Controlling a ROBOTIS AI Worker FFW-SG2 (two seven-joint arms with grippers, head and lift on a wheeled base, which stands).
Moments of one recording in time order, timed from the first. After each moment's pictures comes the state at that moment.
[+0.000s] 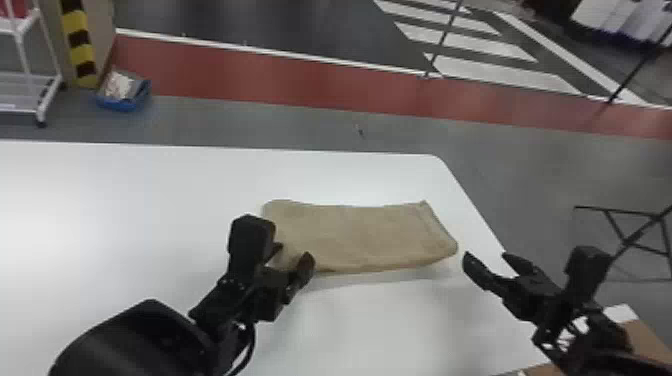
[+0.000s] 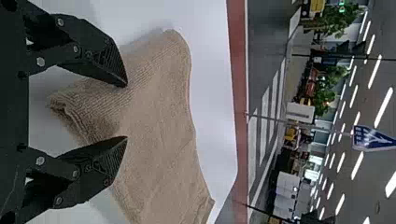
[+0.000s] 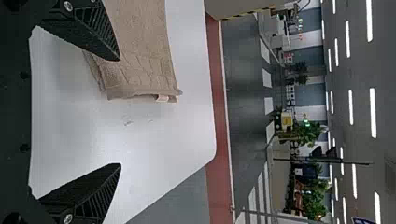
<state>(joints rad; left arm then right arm) -0.15 0.09 -0.72 -1.56 0.39 0.44 0.16 0.32 -0.26 -0.61 -1.77 -0.28 0.40 0.49</state>
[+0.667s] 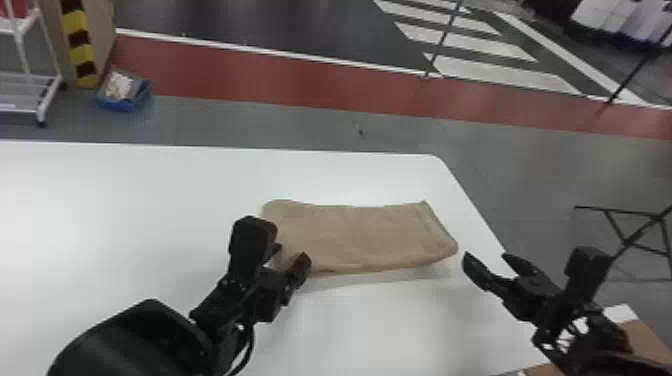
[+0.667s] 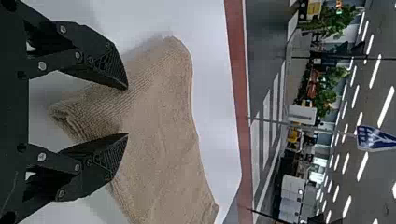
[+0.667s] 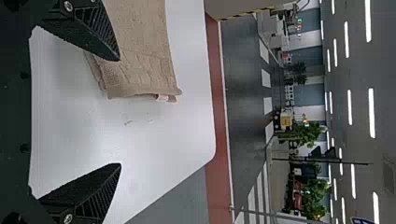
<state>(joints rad) -0.16 0.09 -0.73 -1.57 0.37 0.45 0.17 0.32 -0.26 -0.61 -1.76 -0.28 0.39 0.50</state>
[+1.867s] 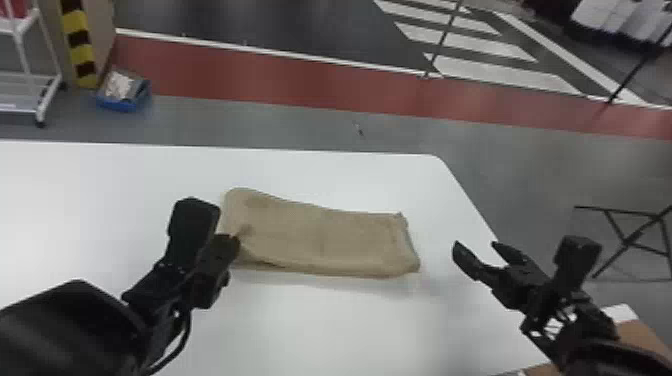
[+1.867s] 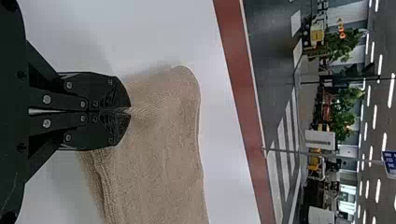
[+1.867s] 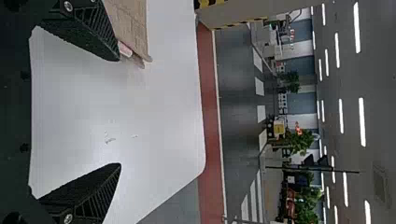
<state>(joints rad) -0.14 0.22 -0.61 -1.71 0.34 0.62 0.20 0.28 -0.25 -0.57 -1.77 -0.27 0.39 0.49</state>
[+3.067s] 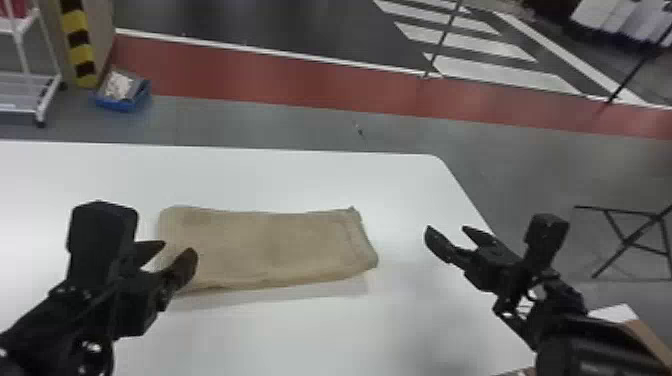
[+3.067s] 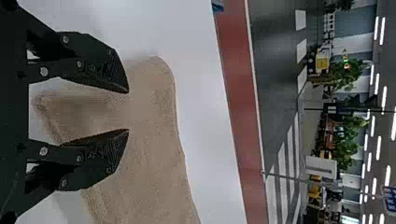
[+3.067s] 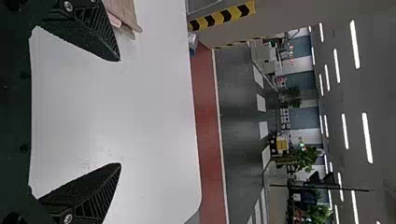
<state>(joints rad) 0.13 0.29 -0.38 -2.16 0.34 0.84 0.20 0.23 -0.23 -0.49 -1.84 -0.27 0.49 0.48</state>
